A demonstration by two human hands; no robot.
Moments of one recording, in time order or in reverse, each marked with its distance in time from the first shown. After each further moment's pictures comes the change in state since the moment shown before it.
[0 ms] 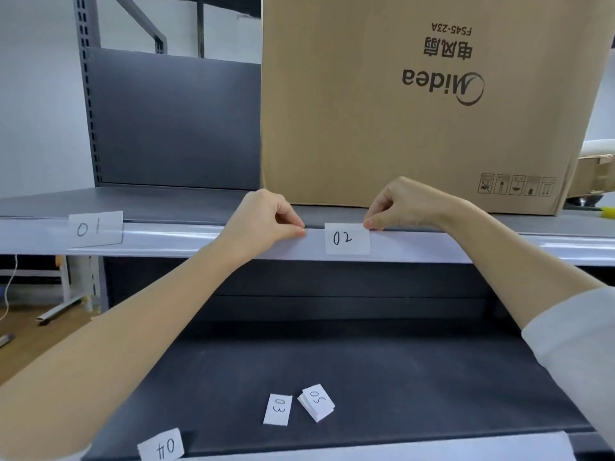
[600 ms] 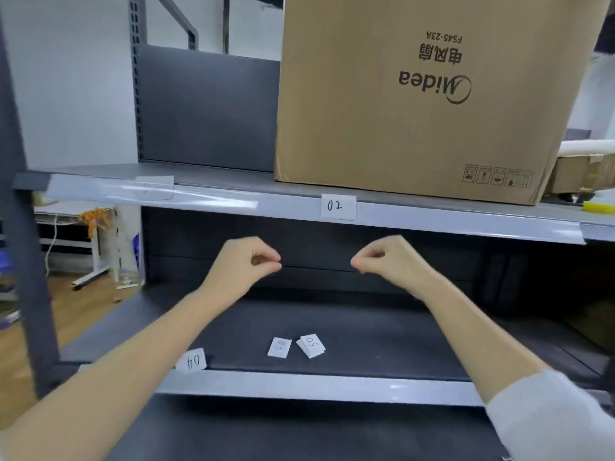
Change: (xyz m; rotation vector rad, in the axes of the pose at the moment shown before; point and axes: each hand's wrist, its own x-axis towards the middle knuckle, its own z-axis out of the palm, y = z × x) left_hand -0.136 0.005 0.009 -0.066 0.063 -0.139; right_hand -0.116 0.004 0.075 0.410 0.073 0.075
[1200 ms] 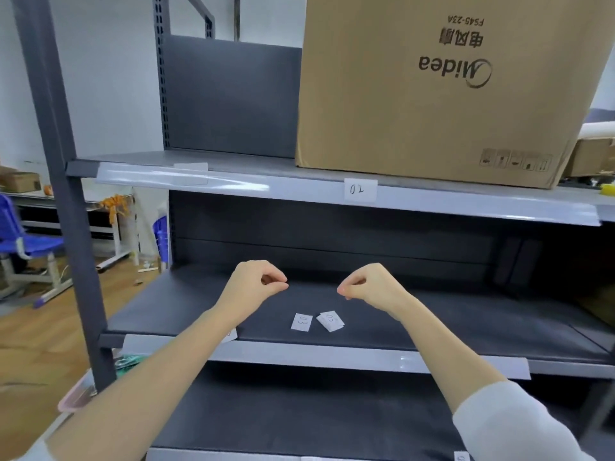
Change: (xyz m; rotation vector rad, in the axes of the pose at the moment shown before) left_hand -0.055 -0.031 -0.004 0.003 -0.113 -0.175; right_hand -0.032 0.001 0.075 0.047 -0.168 0.137
